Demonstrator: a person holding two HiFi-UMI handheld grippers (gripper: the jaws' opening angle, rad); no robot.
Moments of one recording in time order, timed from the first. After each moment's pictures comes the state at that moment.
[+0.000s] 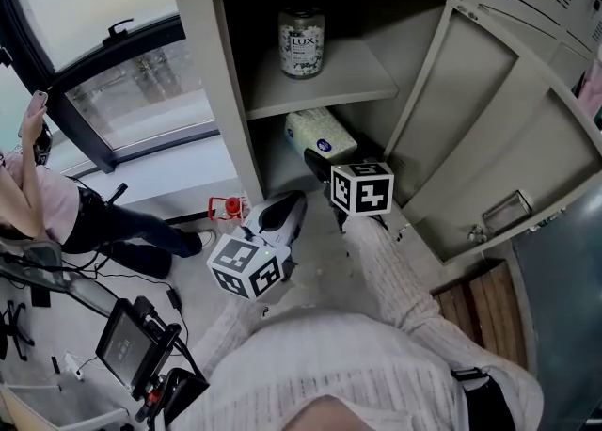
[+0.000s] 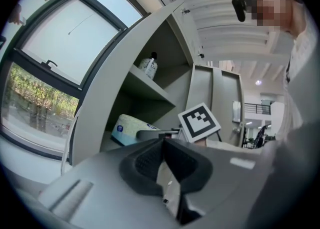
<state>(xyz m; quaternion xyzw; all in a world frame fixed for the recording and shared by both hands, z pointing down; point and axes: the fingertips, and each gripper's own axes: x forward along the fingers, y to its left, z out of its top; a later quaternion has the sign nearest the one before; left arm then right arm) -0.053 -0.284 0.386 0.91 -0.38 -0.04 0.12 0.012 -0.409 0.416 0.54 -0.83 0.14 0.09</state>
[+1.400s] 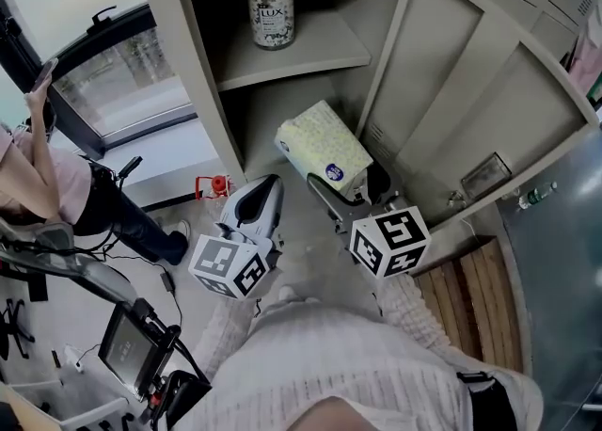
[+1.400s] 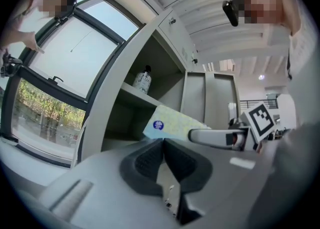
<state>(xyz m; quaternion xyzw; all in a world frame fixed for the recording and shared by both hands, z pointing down) -0.055 -0.243 0.367 0.90 -0.43 -0.06 0.08 0.043 -0.259 0.353 0.50 -0.86 0.05 0.02</state>
